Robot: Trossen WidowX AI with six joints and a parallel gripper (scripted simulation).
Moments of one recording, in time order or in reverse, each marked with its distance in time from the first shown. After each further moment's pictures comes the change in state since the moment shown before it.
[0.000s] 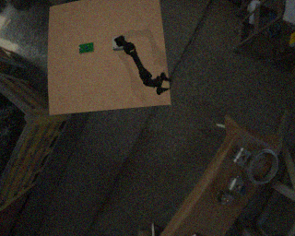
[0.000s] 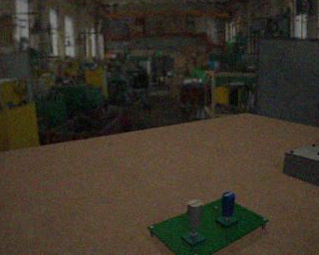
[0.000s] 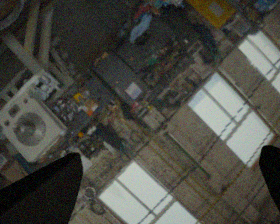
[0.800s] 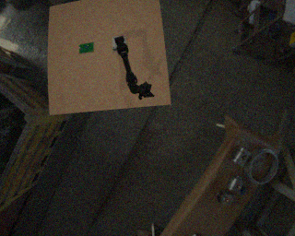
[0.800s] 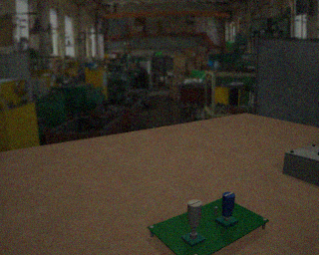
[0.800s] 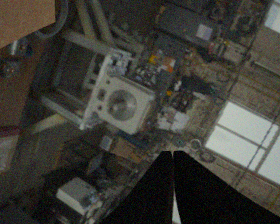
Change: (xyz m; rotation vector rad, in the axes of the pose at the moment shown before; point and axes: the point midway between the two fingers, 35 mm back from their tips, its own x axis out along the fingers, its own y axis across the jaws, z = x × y) arm -0.125 0.087 -0.038 0.439 0.211 0.274
